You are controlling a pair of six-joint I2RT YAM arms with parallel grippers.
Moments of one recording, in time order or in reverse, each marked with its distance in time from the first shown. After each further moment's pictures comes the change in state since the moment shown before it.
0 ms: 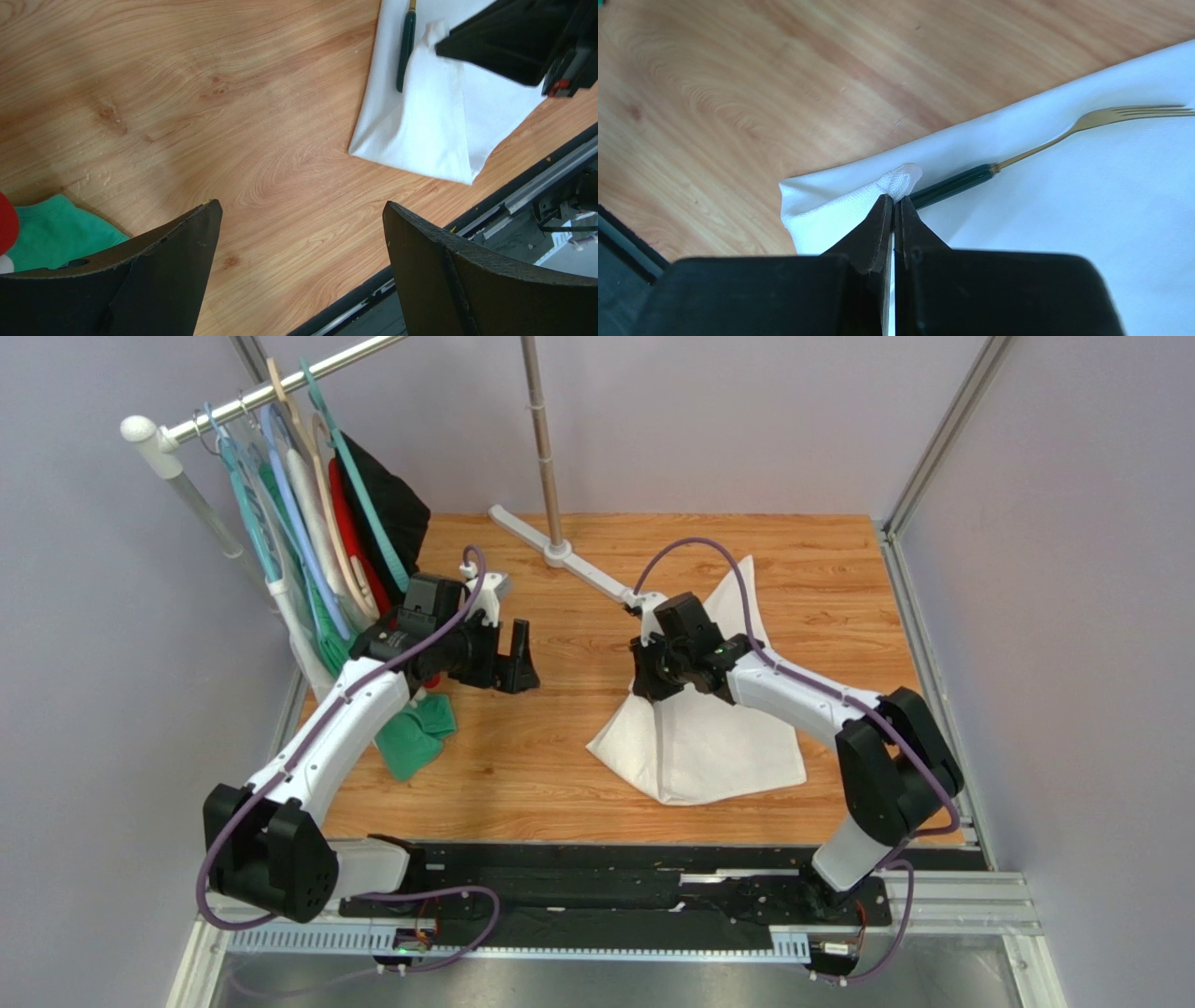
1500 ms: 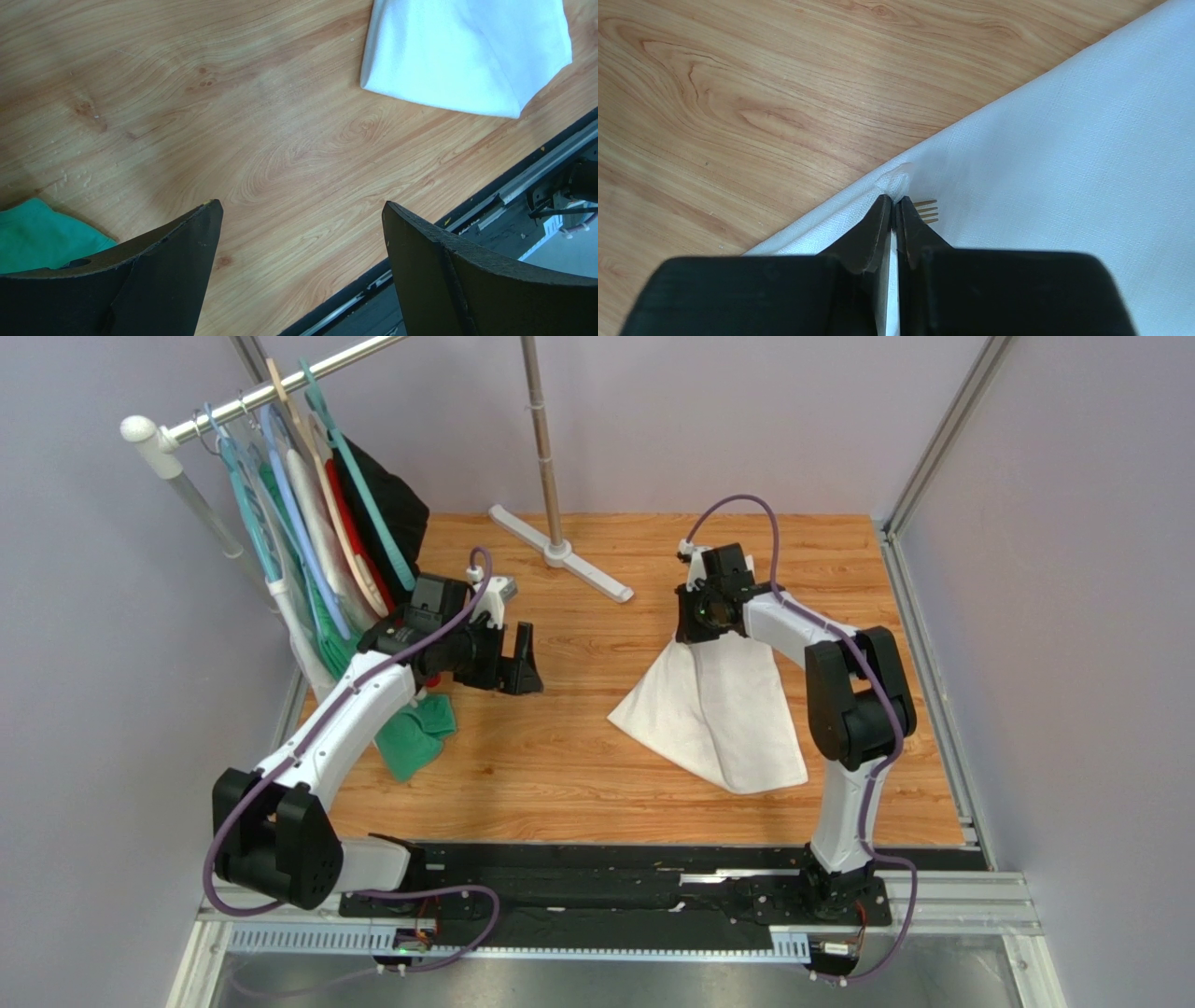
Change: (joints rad) left arm 0.000 0.046 0.000 -0.003 0.033 0.000; right arm -0.323 0.348 0.310 -0.020 -0.034 -0.076
